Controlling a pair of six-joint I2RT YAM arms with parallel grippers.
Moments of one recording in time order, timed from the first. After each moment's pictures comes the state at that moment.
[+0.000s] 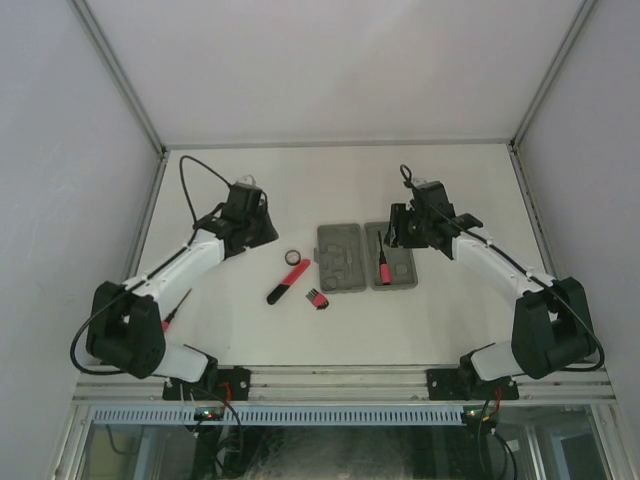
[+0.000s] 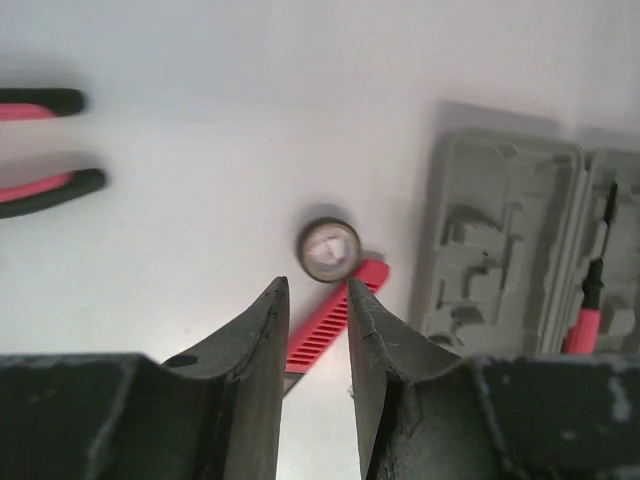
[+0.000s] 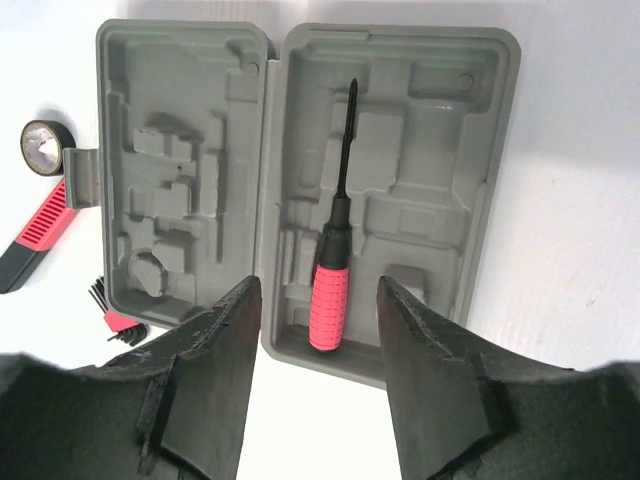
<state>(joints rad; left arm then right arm) -0.42 1.46 1.02 -0.42 -0.08 -0.64 0.37 1.43 0.99 -0.44 -0.12 0.35</state>
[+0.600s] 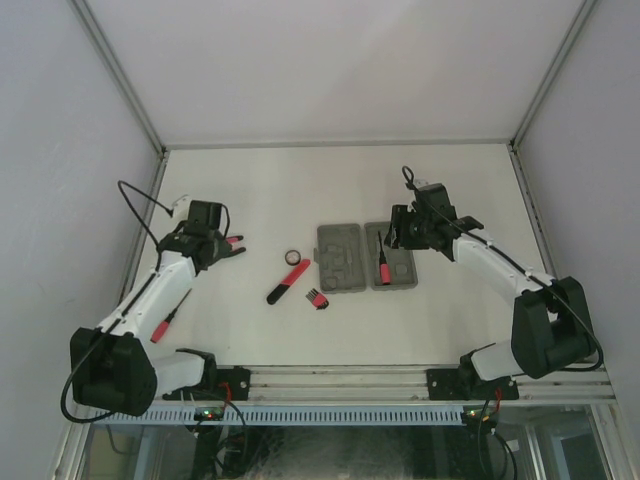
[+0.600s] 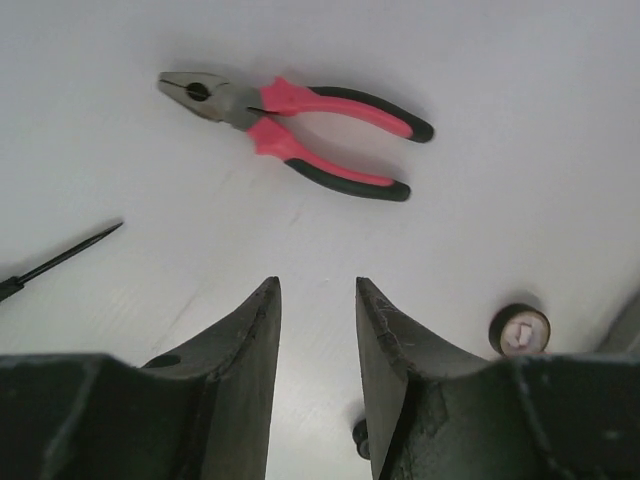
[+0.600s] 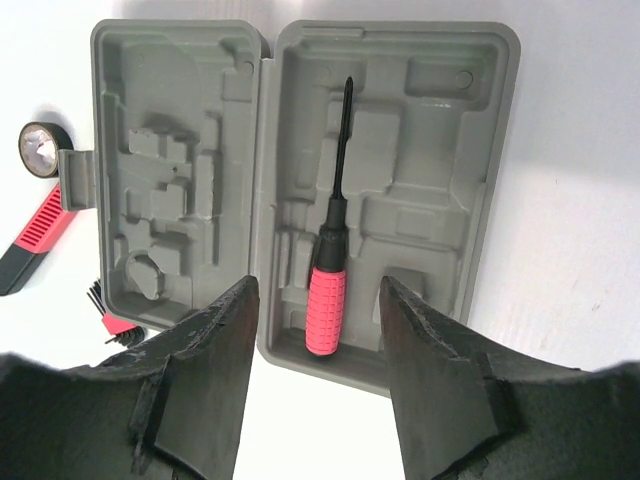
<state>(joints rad) -0.21 1.21 0.87 -0.60 -0.40 -0.75 0.35 1.42 0.94 -0.39 -0.14 0.36</state>
